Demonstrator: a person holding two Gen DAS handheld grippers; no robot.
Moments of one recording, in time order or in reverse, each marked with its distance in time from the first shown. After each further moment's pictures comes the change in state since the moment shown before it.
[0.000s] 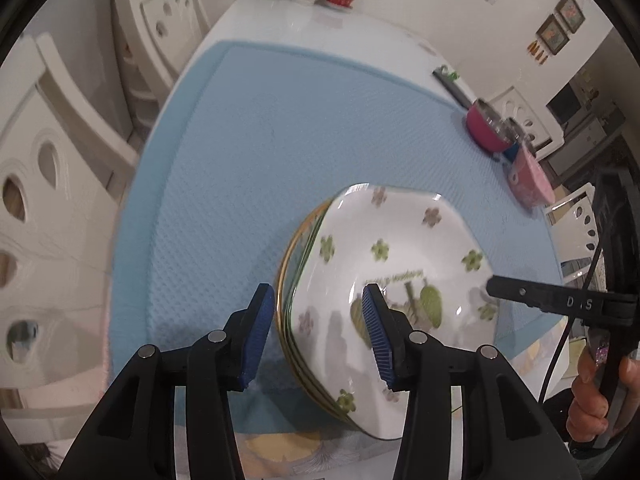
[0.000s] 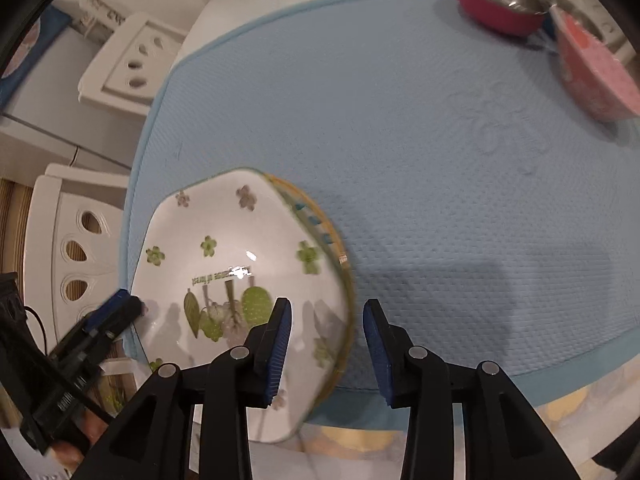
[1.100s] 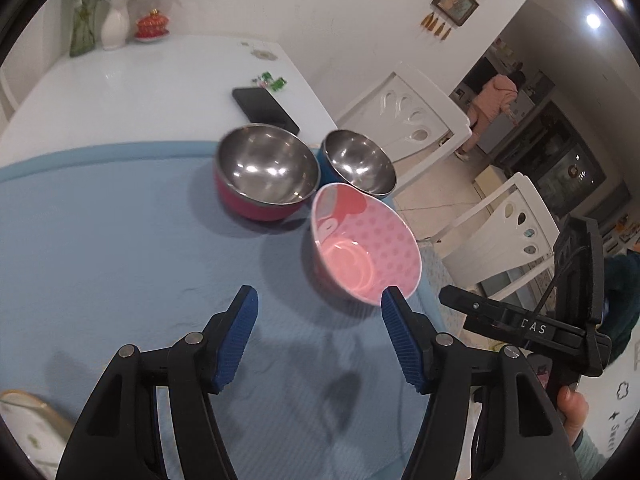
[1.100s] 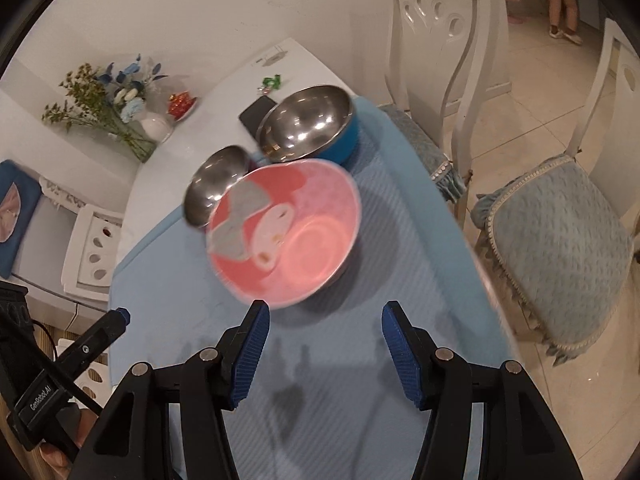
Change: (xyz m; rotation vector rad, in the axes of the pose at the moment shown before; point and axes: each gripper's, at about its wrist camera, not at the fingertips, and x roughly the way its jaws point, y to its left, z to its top) left arm 0.123 -0.331 0.119 0.167 -0.028 -0.239; right arm -0.126 -0.327 0.093 0.252 -0.324 0.053
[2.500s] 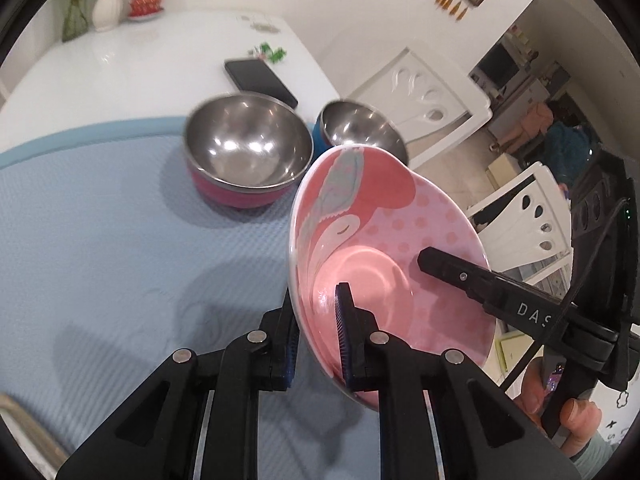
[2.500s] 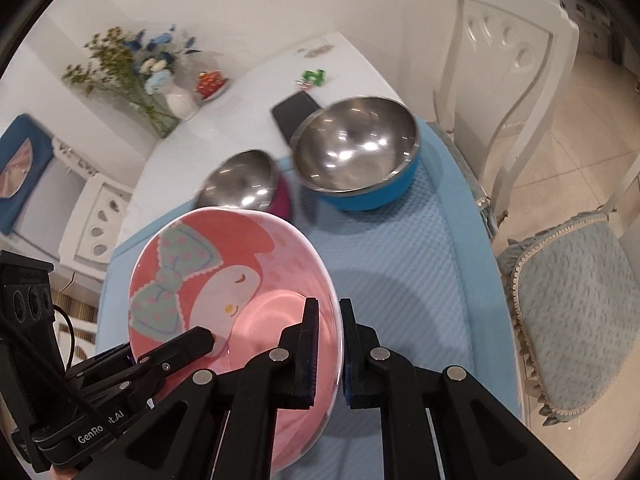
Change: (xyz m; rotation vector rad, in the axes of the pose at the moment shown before) left arm 0.035 -0.015 0.004 -0.014 0.056 0.040; right arm 0.033 0.038 0.030 -0.171 0.001 0.044
